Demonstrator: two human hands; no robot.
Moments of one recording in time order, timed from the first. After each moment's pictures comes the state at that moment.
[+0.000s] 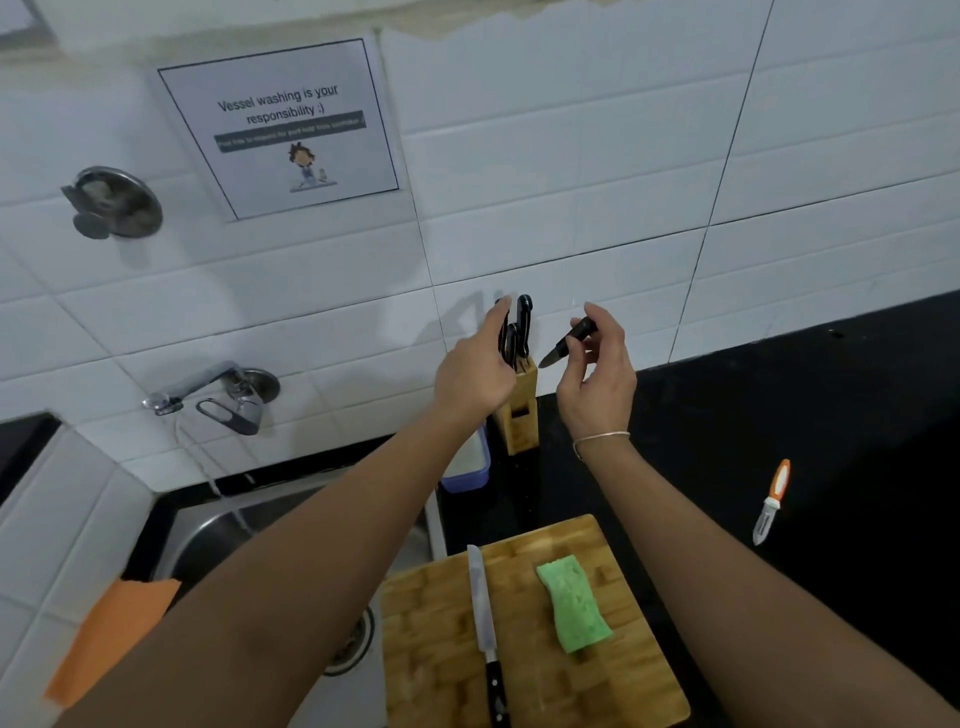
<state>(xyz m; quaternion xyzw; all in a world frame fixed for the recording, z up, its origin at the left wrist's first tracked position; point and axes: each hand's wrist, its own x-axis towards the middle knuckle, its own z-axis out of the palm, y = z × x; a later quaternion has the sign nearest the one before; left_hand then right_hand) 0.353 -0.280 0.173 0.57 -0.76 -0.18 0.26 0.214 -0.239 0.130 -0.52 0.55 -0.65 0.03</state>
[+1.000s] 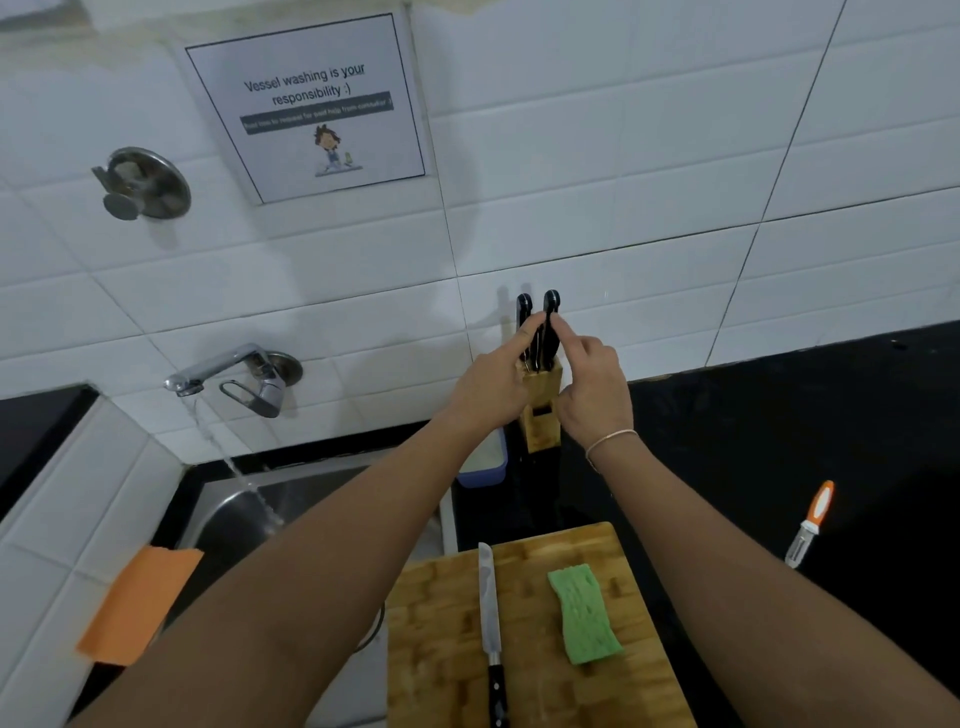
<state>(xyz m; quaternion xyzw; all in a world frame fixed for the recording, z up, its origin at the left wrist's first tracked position) 0.363 -0.288 0.148 0.53 -0.76 -0.27 0.24 0.208 -0.275 0.100 -0.69 0.62 -0.38 0.02</state>
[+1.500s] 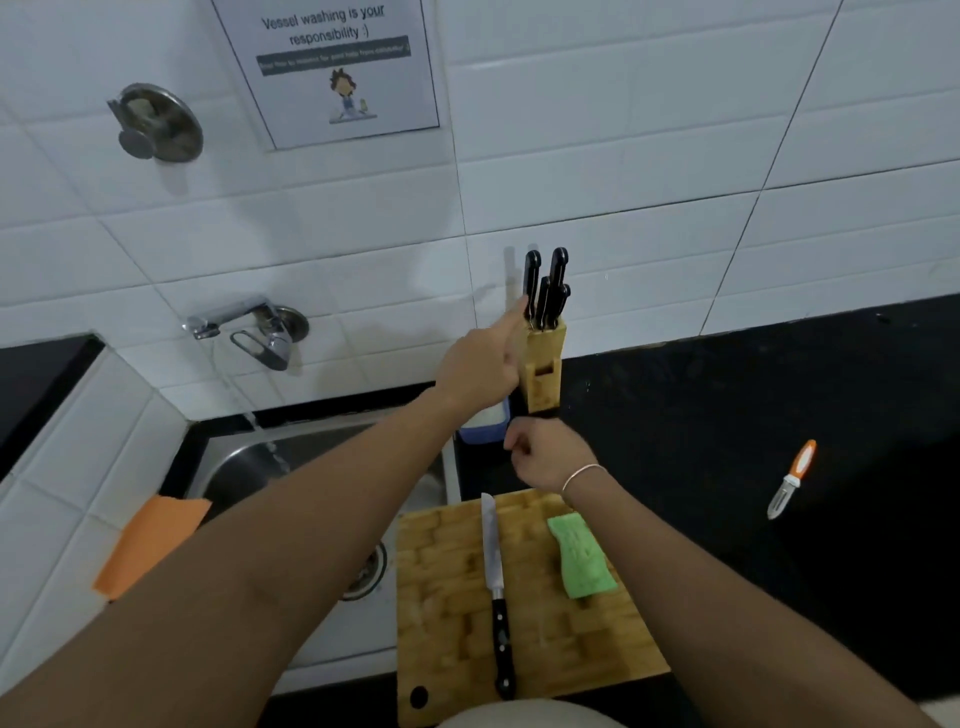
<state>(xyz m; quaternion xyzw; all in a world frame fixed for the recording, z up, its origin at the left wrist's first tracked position) 0.395 -0.259 0.132 0.53 -0.80 -0.16 0.22 0.261 -0.202 0.039 -0.72 0.62 -0.16 0.27</state>
